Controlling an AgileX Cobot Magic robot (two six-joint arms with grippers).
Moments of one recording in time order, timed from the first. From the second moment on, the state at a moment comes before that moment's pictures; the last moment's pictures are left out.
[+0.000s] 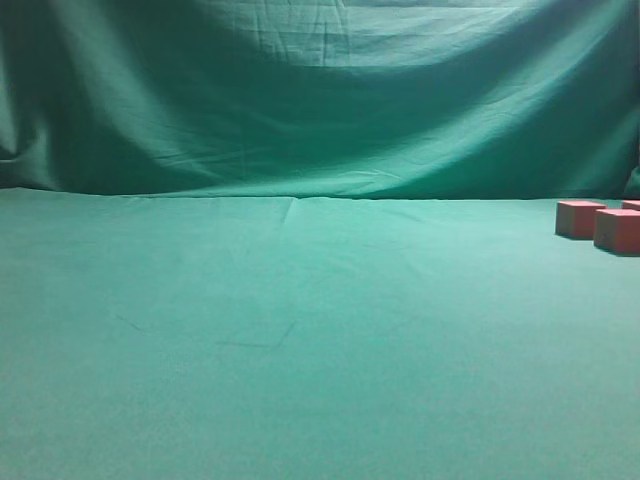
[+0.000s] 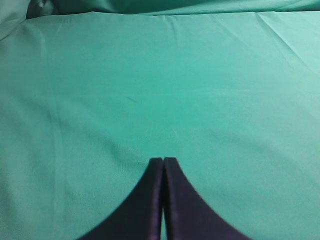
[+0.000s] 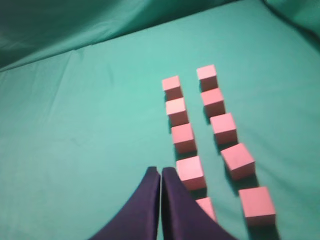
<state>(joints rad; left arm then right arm) -0.01 -0.01 0.02 0.02 0.35 0.01 0.08 0.24 -0.35 0.20 0.65 0.11</state>
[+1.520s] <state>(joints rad) -0.01 -0.01 0.02 0.02 0.35 0.01 0.26 1.16 -0.65 -0.09 0.94 0.08</state>
